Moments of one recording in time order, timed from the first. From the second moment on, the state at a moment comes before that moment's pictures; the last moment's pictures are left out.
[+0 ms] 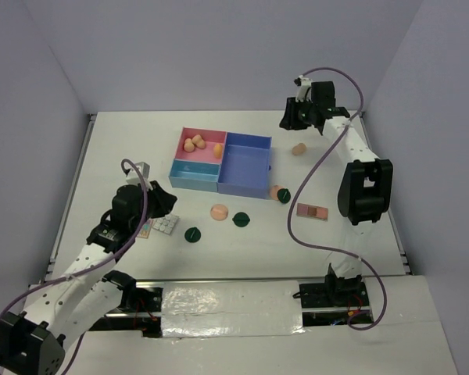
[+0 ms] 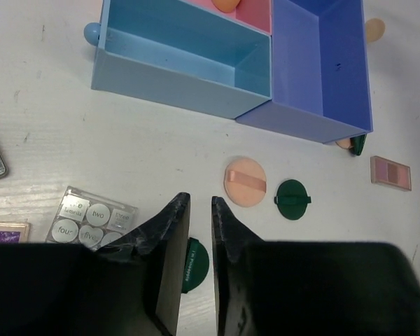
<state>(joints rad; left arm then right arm) -0.35 0.77 0.50 -0.15 -0.01 -0.57 0.10 1.99 1.76 -0.41 -0.40 0.03</state>
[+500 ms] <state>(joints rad) -0.34 0.80 0.50 -0.08 0.01 -0.60 0.03 2.08 1.75 -0.51 -0.11 0.28</state>
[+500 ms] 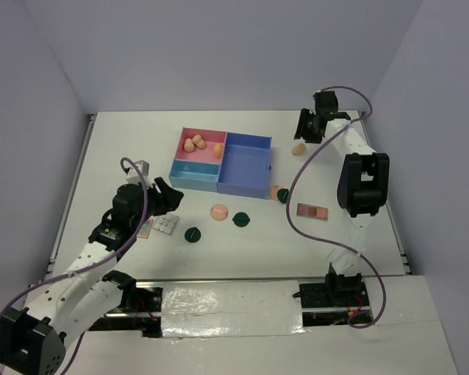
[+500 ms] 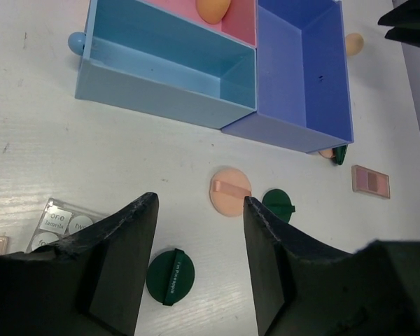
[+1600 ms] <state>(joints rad) -0.34 0.81 0.49 -0.05 0.01 -0.62 -0.03 2.26 1.83 -0.52 -0.12 0.25</state>
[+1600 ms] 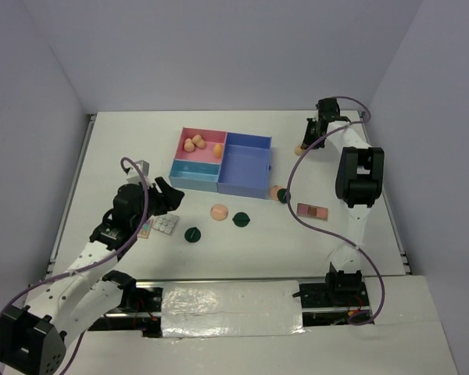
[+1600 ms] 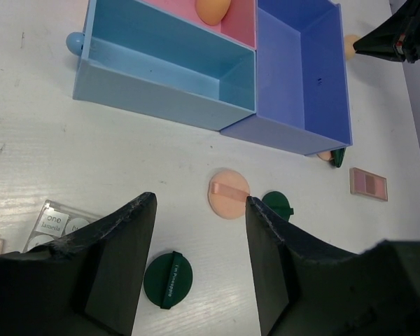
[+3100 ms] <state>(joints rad) -0.34 0.64 0.45 -0.14 -0.02 -0.67 0.56 2.30 2.12 -0.49 -0.42 -0.22</state>
